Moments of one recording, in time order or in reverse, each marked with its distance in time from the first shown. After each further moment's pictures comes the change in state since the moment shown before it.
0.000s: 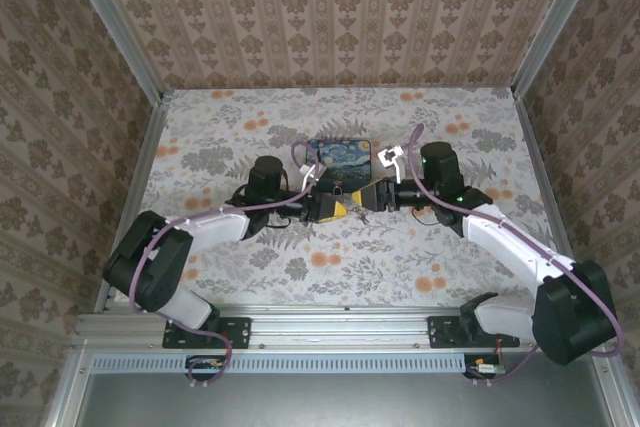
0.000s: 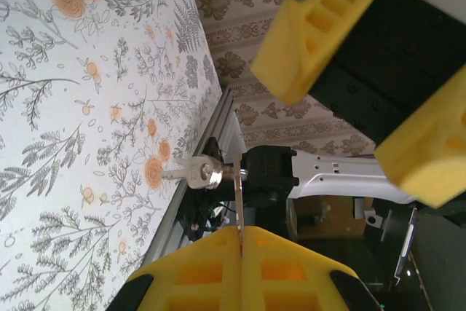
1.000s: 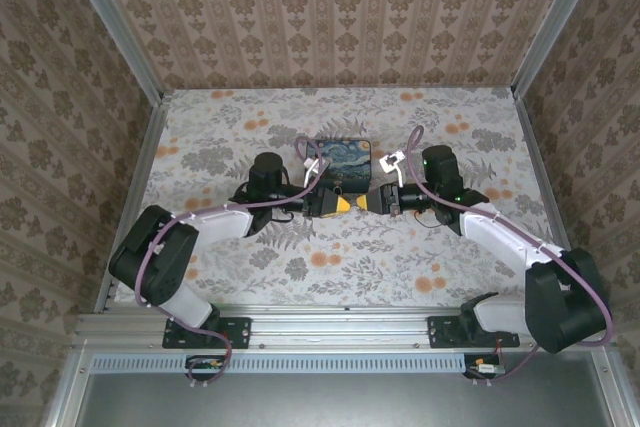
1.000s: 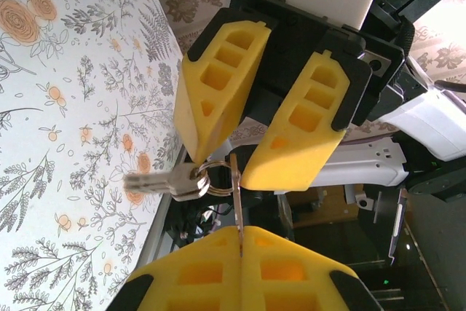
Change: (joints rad) left arm -0.006 0.024 0.017 0.128 0.051 -0.029; right arm -0.052 0.072 -0.053 0.086 -0.116 0.035
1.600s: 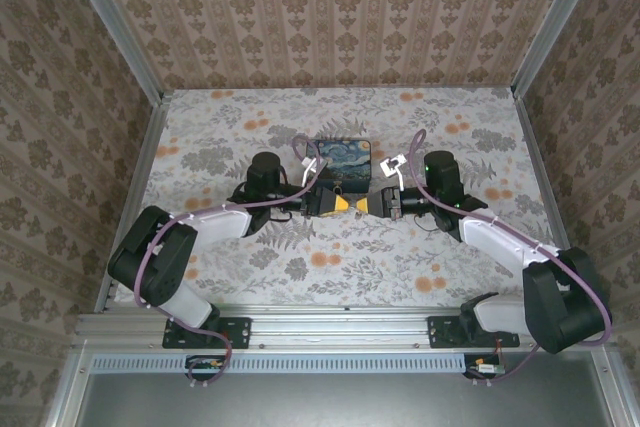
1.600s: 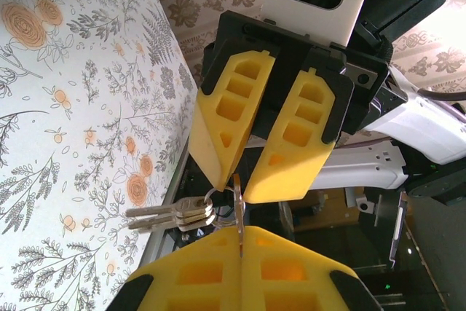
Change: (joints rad) left arm 0.015 -0.004 -0.006 0.002 0.000 0.000; right arm 0.000 -0.005 -0.074 0.150 -0.064 0.109
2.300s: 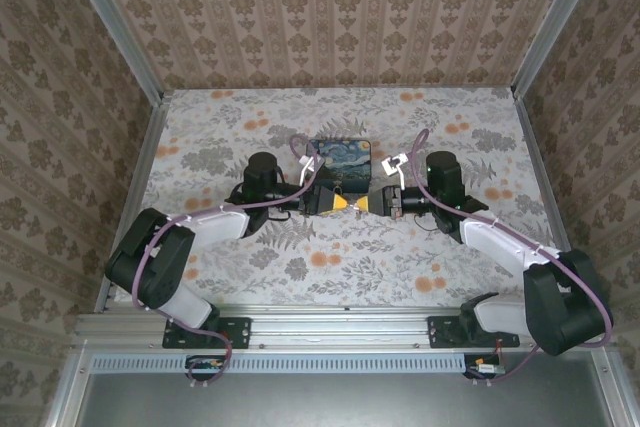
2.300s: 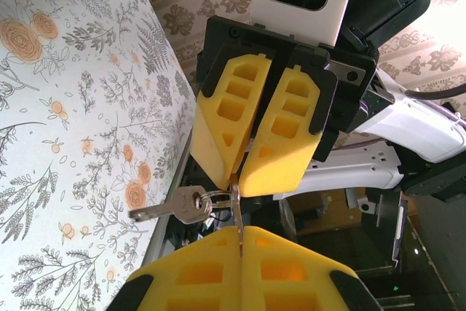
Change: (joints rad) left arm 0.006 -0.018 -0.013 0.036 -0.002 -0.005; right arm 0.000 -0.008 -0.016 0.071 -0.003 0.062
